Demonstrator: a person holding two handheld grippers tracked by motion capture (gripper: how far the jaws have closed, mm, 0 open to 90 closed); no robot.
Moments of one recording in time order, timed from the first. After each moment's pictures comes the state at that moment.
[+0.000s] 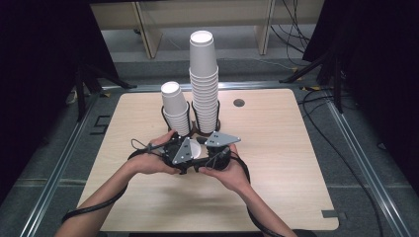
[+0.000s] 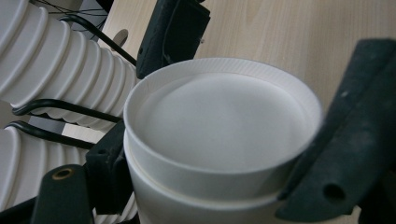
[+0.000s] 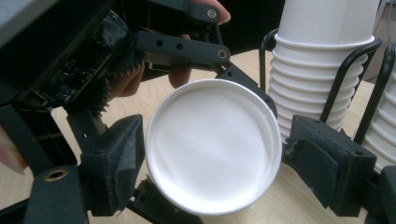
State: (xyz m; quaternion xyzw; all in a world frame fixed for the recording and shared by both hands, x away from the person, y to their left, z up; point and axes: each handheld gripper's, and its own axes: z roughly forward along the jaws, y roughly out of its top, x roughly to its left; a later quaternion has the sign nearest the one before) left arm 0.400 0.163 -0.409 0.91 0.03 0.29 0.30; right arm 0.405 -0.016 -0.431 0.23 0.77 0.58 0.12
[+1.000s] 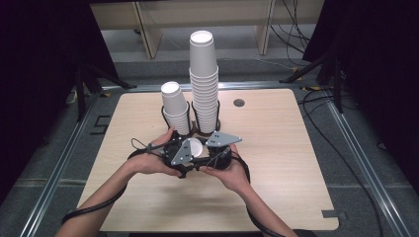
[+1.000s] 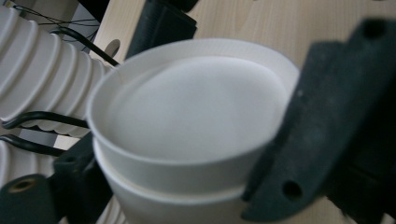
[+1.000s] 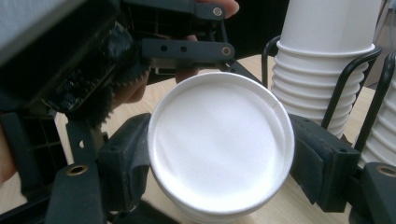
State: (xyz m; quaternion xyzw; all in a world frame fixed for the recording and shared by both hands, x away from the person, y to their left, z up) left arm 0.399 0.164 -0.411 0.91 0.01 0.27 0.31; right arm 0.405 -0.019 -0.427 0.21 0.77 0.59 0.12
